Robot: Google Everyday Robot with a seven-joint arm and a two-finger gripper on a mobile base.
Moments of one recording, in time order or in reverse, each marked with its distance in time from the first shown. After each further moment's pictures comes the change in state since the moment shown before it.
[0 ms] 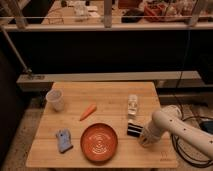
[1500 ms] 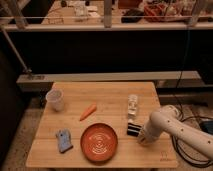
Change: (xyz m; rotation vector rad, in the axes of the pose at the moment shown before) arm -0.002 -0.009 0.001 0.010 0.032 -0.095
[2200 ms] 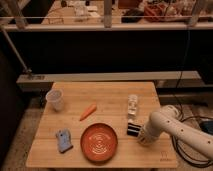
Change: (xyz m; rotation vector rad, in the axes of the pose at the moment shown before) arm -0.001 -0.002 0.000 0.003 0.007 -0.033
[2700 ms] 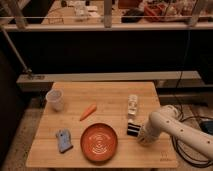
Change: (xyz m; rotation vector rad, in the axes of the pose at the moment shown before) arm 0.000 -0.001 0.000 0.002 0.003 -0.014
